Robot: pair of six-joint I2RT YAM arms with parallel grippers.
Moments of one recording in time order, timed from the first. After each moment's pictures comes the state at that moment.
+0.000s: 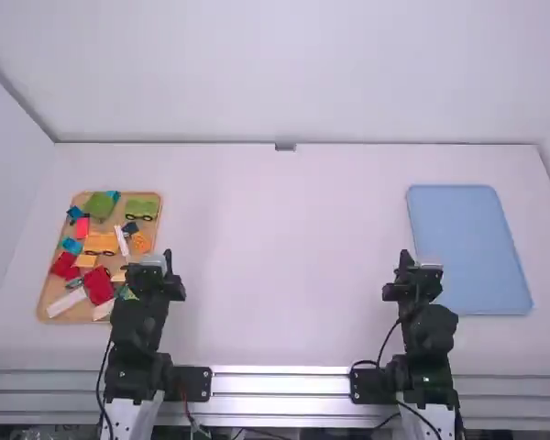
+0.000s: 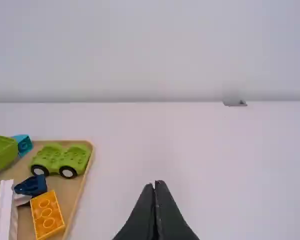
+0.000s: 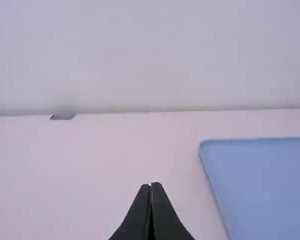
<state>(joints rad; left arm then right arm) 0.00 0.01 0.01 -0.11 -0.01 0.00 0.00 0.01 0.01 -0.10 -0.02 -0.01</state>
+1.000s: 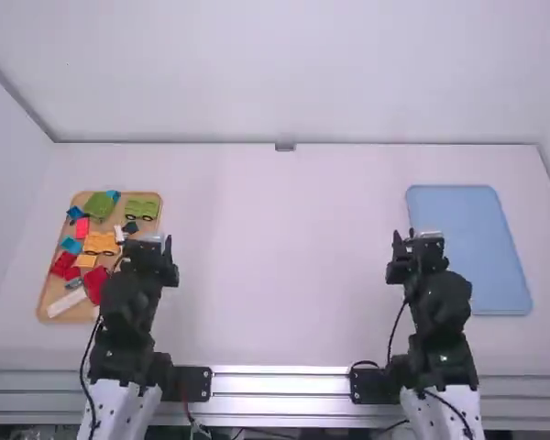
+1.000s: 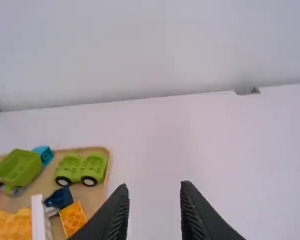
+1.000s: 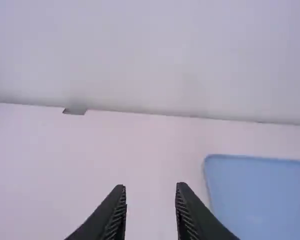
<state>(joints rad) 0.00 0.37 0.29 -0.13 -0.04 0.12 0.06 0.43 0.38 -0.15 -0.03 -0.11</state>
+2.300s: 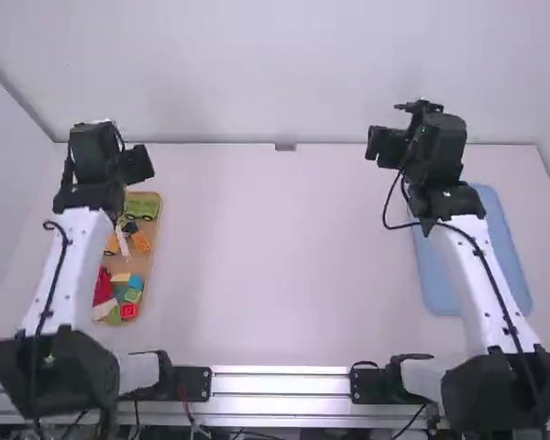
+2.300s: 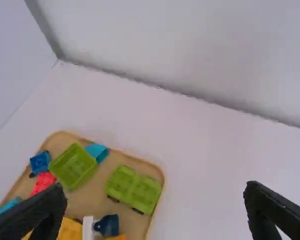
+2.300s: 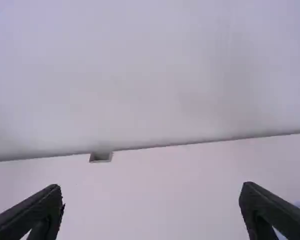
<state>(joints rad) 0.21 1.43 1.31 -0.53 -0.19 -0.14 0.09 1.39 1.27 -0.29 -0.06 0.16</state>
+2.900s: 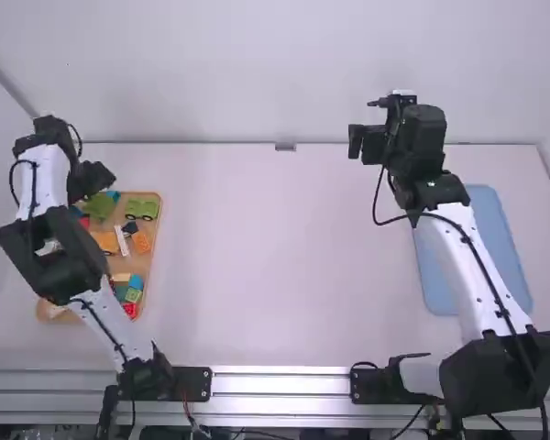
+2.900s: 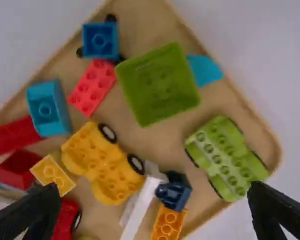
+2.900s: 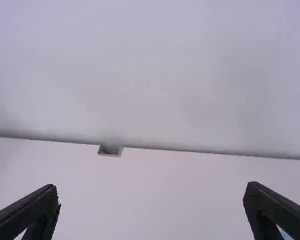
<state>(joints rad) 0.52 2.10 1.91 -1.14 -0.08 -0.43 0.16 1.44 1.32 -0.29 -0.06 0.05</state>
